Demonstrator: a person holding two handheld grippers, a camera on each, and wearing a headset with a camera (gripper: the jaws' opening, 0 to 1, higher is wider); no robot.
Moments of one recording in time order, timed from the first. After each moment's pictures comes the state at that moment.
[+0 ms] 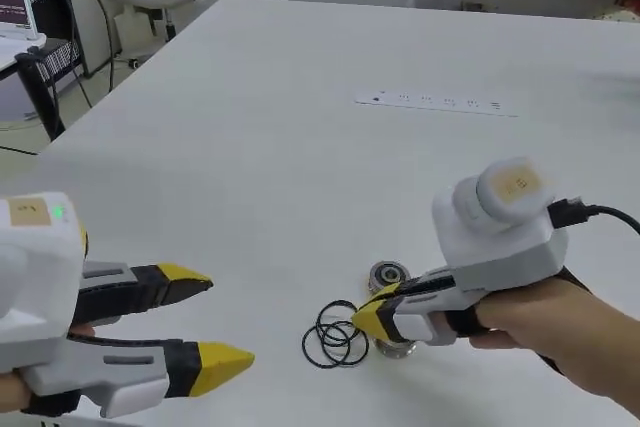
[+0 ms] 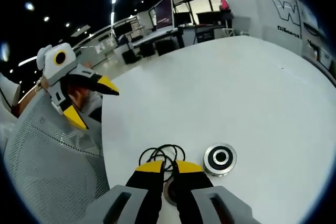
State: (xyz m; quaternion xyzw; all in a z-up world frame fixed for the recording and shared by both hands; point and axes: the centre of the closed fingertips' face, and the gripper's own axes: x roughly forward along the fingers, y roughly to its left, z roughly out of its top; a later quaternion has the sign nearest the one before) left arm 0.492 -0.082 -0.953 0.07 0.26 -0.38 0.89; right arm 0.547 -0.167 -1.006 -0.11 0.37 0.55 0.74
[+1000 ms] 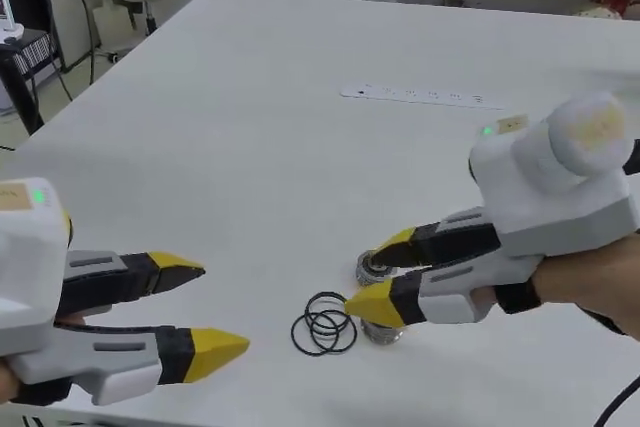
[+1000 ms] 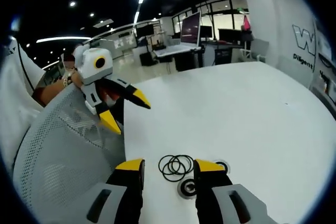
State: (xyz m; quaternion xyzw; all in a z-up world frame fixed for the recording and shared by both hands) left arm 0.489 -0.087 -0.949 0.06 0.25 -0.39 0.89; right arm 0.520 -0.181 -0.944 -0.15 0.29 0.61 0.72
